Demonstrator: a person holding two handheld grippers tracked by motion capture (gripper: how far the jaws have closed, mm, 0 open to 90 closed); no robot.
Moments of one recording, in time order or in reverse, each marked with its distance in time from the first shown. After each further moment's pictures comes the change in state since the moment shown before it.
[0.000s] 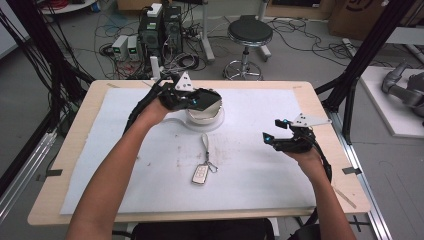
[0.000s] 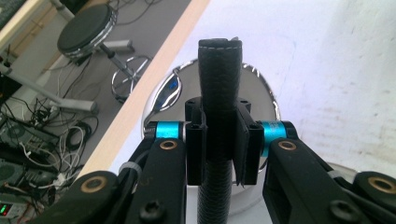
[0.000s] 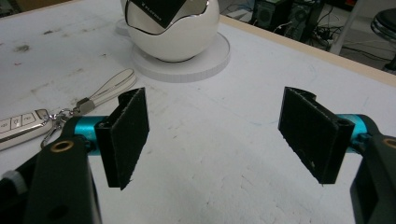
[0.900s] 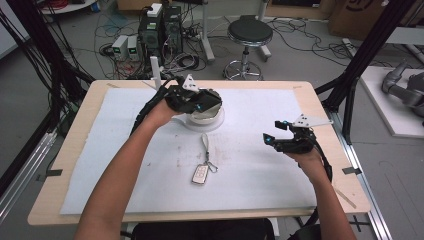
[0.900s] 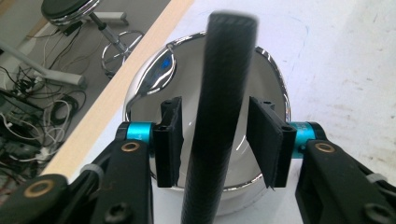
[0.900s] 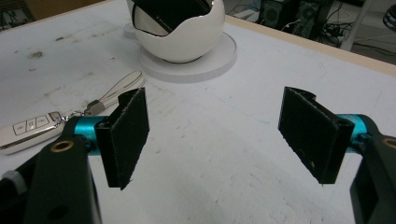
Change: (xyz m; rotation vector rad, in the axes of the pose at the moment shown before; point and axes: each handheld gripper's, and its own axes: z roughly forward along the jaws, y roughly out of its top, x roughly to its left) left arm 0.000 -0.009 0.024 0.061 -0.009 -0.111; right arm -0.002 -0.003 -0.002 -0.006 0.032 0.032
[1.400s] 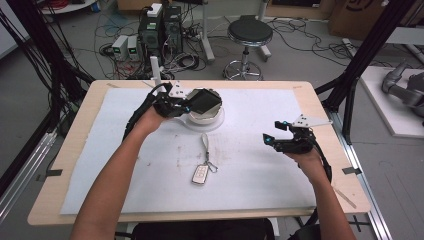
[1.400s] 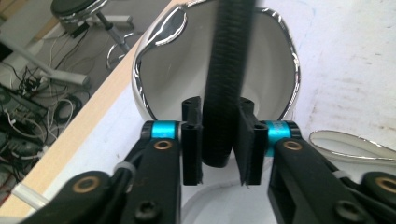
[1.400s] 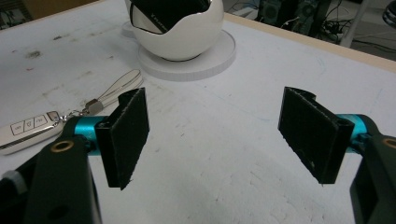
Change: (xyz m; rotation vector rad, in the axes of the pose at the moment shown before) left arm 0.003 -0.032 -0.013 -0.044 0.015 0.006; right arm 0.000 -0.001 0.001 0.006 -0.004 0.007
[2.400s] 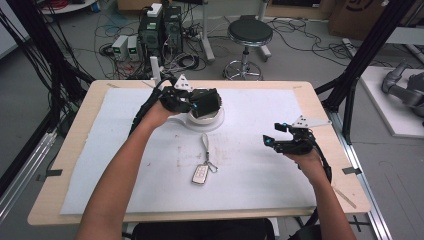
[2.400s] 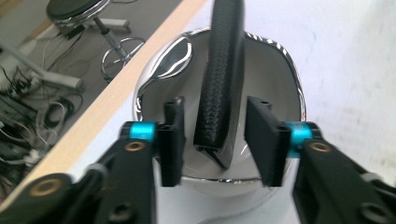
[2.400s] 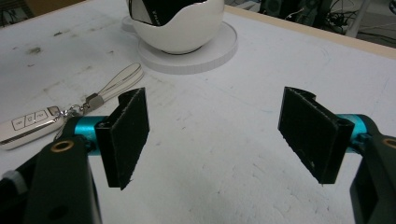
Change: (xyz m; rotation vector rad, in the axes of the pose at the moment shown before) left arm 0.007 0.014 0.016 -0.018 -0.014 -0.086; right arm -0.002 -0.005 0.002 0.019 0.010 0.018
